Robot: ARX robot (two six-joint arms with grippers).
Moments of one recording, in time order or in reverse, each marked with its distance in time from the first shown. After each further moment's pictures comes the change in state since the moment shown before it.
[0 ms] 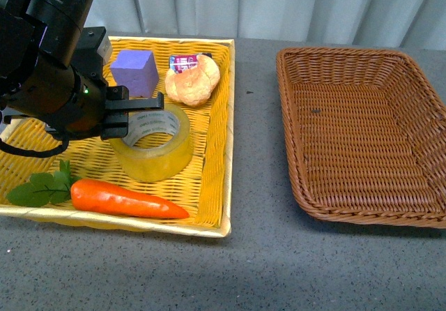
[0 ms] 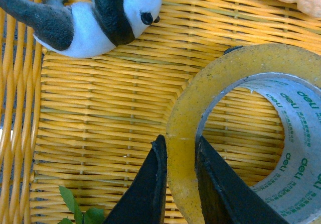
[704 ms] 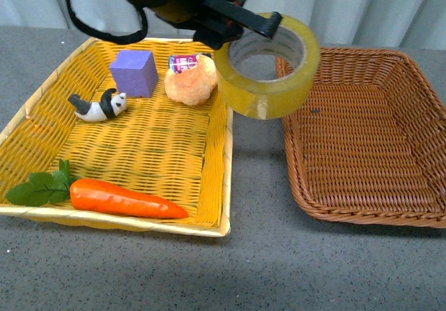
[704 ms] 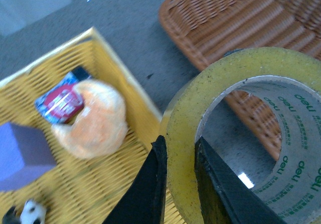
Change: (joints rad) left arm -0.200 -0.112 0.222 -0.020 0.274 0.520; right arm 0.000 0.000 0.000 0.000 0.000 0.000
